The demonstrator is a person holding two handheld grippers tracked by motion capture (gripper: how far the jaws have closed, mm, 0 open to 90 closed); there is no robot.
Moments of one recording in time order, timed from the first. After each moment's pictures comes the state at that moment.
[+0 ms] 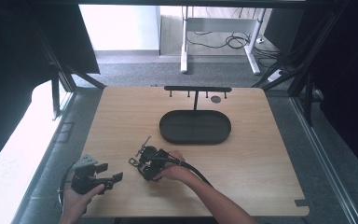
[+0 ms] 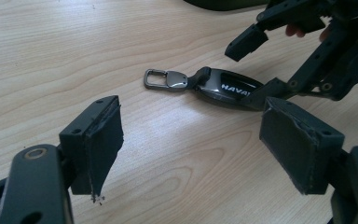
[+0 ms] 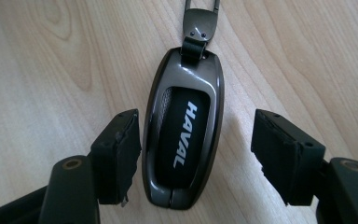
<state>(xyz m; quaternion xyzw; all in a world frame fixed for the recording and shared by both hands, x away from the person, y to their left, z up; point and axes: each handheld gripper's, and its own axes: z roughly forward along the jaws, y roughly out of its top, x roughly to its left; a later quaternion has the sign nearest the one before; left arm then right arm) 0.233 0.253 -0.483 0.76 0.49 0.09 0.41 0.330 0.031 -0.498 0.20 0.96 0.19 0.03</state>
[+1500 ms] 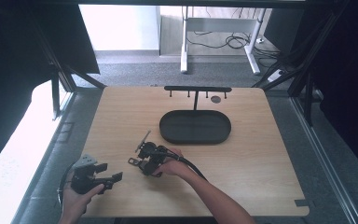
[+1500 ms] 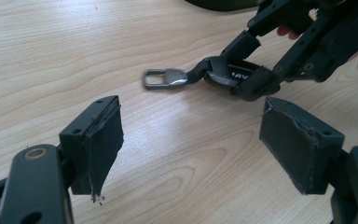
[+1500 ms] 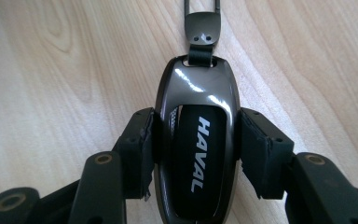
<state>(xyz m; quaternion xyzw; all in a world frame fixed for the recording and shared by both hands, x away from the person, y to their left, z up) 0.233 0.254 -0.483 0.76 0.49 0.09 0.41 0.346 0.034 -0.498 0.21 0.96 0.19 -0.01</state>
